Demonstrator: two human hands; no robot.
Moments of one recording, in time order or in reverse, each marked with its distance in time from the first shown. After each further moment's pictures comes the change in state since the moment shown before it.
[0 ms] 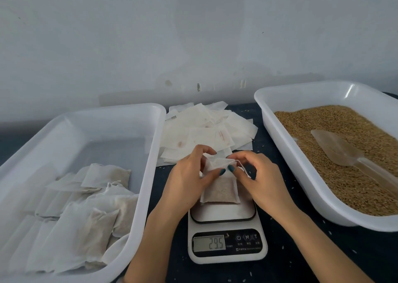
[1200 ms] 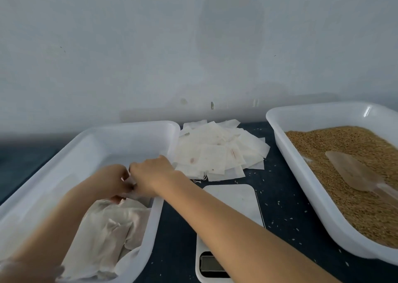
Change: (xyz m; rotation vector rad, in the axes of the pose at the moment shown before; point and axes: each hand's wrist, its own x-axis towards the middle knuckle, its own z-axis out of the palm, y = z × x) left_hand 0.006 -0.086 -0.148 0.365 -0.213 -0.699; right_hand 0.082 -0.161 0.139 -0.584 -0.614 -0.574
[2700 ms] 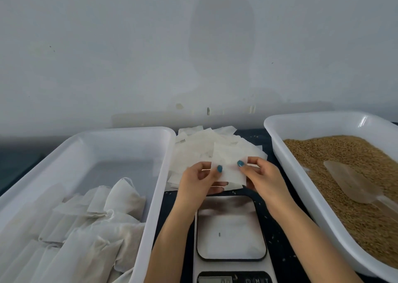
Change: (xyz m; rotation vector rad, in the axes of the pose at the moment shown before) left_hand -0.005 0.143 0.113 -1.159 -0.066 0.371; right_hand -0.146 0.146 0.024 1.254 0.759 0.757
